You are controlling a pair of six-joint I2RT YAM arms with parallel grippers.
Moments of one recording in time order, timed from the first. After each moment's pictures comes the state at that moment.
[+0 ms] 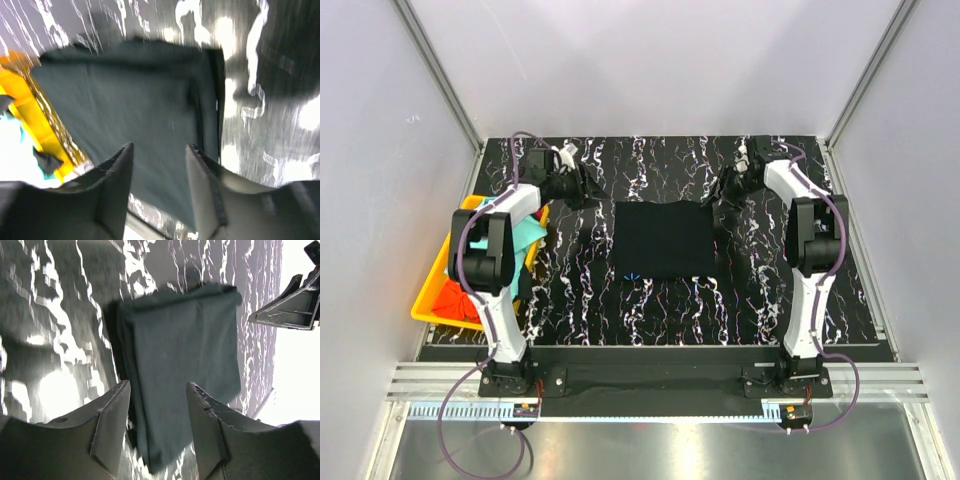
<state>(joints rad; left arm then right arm) -0.10 1.94 1.35 -0.19 0.70 -0.48 0.09 2.16 1.71 -0.71 -0.53 0.48</state>
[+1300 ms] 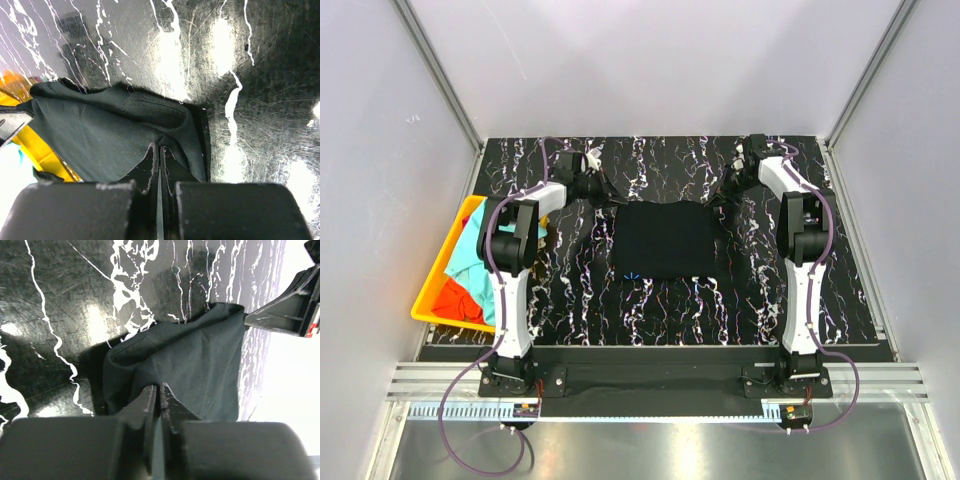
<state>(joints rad) -0.20 2.21 1.53 -0.08 0.69 -0.63 0.08 2.34 1.91 -0.73 -0.52 0.50</state>
